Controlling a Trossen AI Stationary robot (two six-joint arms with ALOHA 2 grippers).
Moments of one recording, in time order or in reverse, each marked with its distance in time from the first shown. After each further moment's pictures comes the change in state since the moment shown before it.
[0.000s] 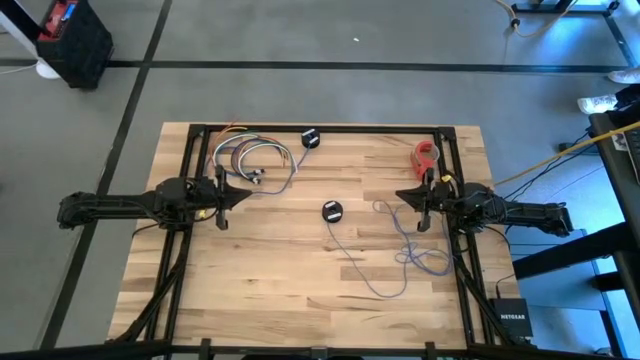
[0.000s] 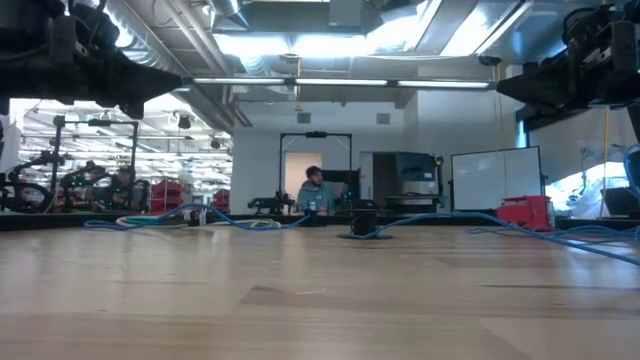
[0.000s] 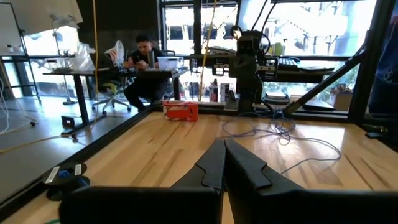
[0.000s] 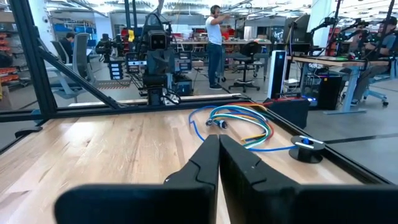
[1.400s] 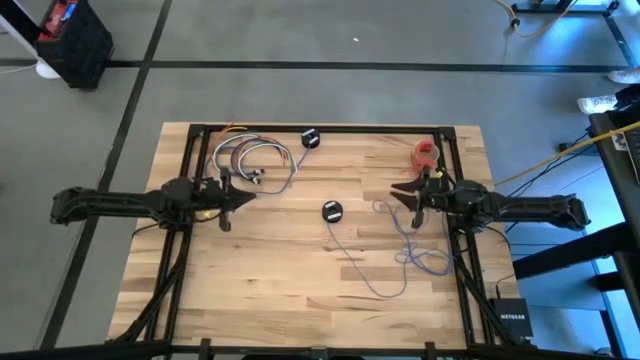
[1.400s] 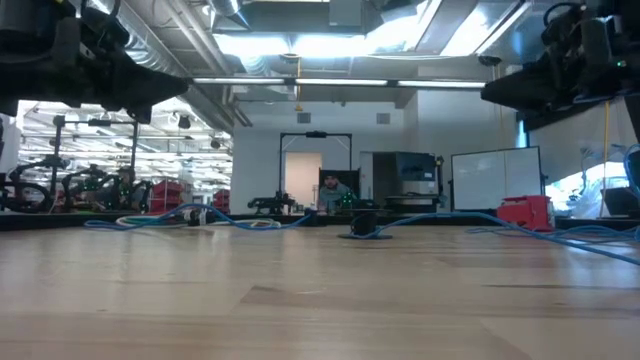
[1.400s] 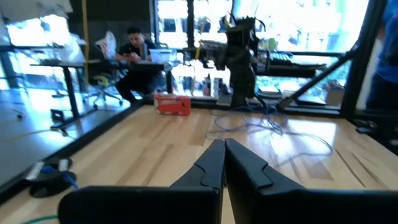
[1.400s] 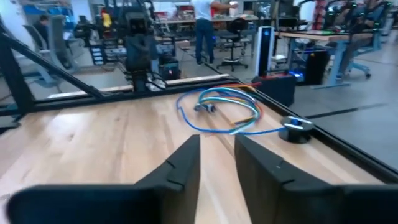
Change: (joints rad) left arm 0.000 0.144 0.000 0.120 0.034 -0.025; right arm -0.001 0.257 0.076 0.094 0.052 0.061
